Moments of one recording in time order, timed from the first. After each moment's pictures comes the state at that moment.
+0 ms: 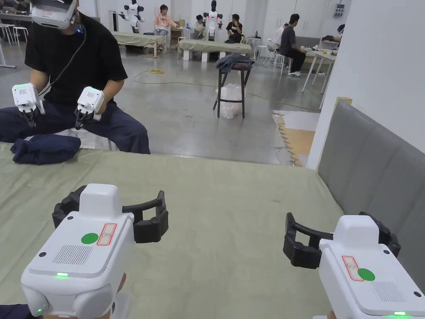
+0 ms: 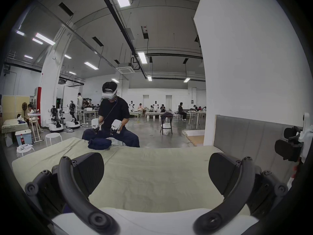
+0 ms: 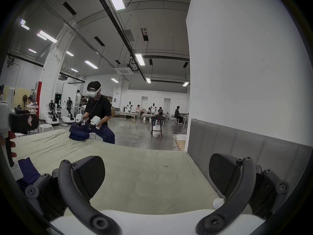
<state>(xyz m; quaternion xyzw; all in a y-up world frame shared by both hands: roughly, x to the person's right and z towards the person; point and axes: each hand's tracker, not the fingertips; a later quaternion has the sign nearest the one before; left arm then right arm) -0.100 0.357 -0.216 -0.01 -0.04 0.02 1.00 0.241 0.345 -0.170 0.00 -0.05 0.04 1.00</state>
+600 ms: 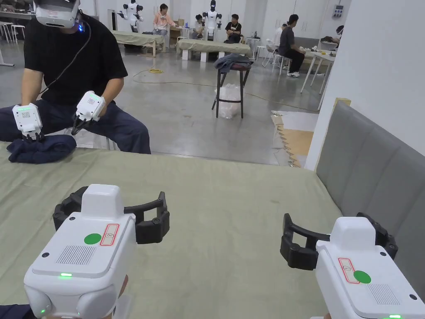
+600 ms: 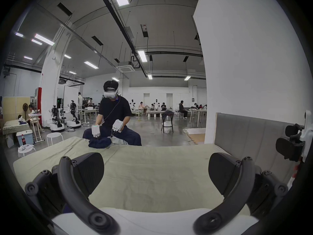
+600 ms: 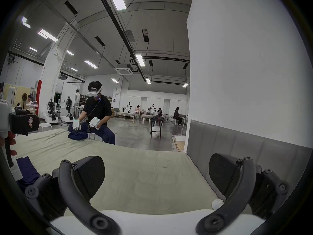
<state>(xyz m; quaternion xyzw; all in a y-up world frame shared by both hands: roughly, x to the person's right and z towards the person) -0.094 0.357 -0.218 -0.02 -0.04 0.01 1.00 0.237 0.345 -0.171 0.00 -0.05 0.05 1.00</state>
